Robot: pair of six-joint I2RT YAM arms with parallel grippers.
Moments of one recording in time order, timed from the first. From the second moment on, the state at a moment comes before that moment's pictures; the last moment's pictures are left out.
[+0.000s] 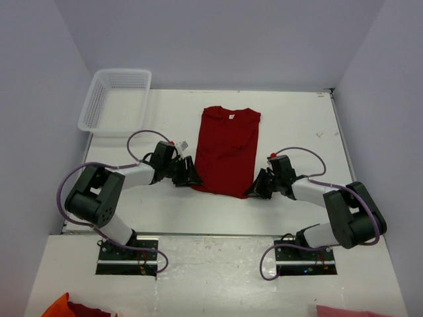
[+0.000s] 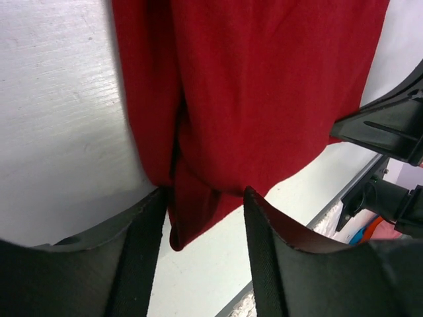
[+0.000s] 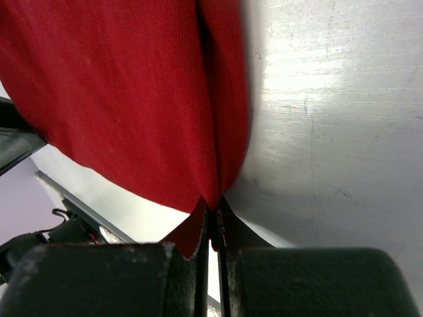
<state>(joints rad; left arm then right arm) -0.41 1.60 0.67 0.01 0.51 -0.63 0.35 1.41 0.45 -0.01 -0.44 0.85</state>
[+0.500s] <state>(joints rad) -0.43 1.61 0.64 0.04 0.49 -0.63 0.39 1.39 0.46 -0.05 -0.38 0.84</state>
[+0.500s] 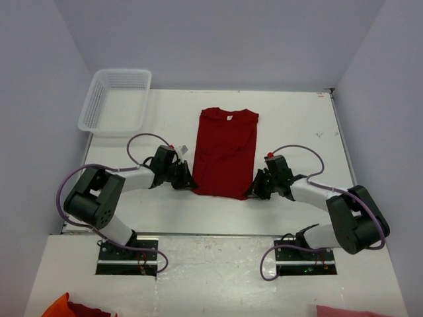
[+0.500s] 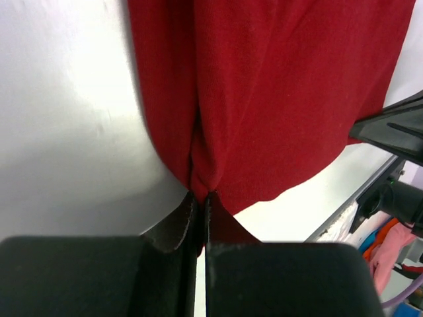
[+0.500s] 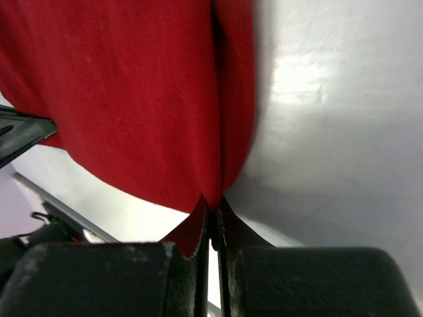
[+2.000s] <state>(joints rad) -0.67 0.95 0.53 -0.42 0.28 -0.74 0.84 0.77 0.57 -0.68 0.07 0.92</state>
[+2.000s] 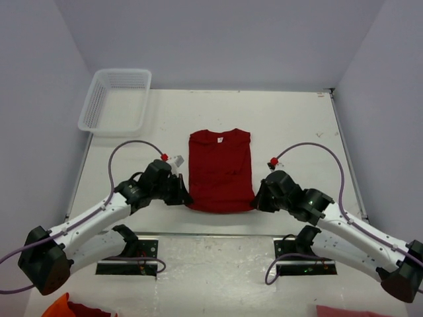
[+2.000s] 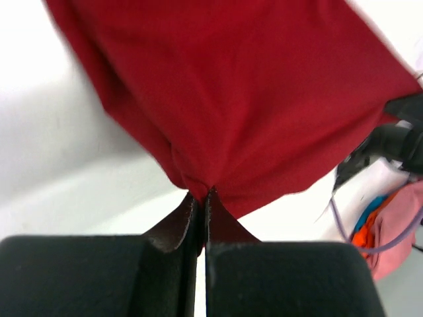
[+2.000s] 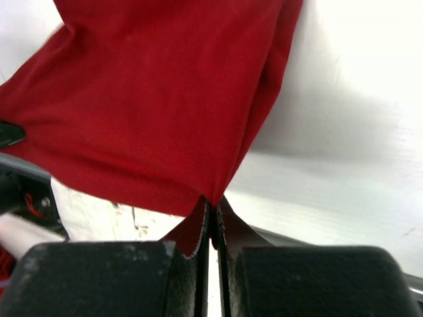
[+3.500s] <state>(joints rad) -0.34 1.89 1.51 0.01 0.21 -0.35 0.22 2.05 1.83 -0.63 -0.20 0.30</state>
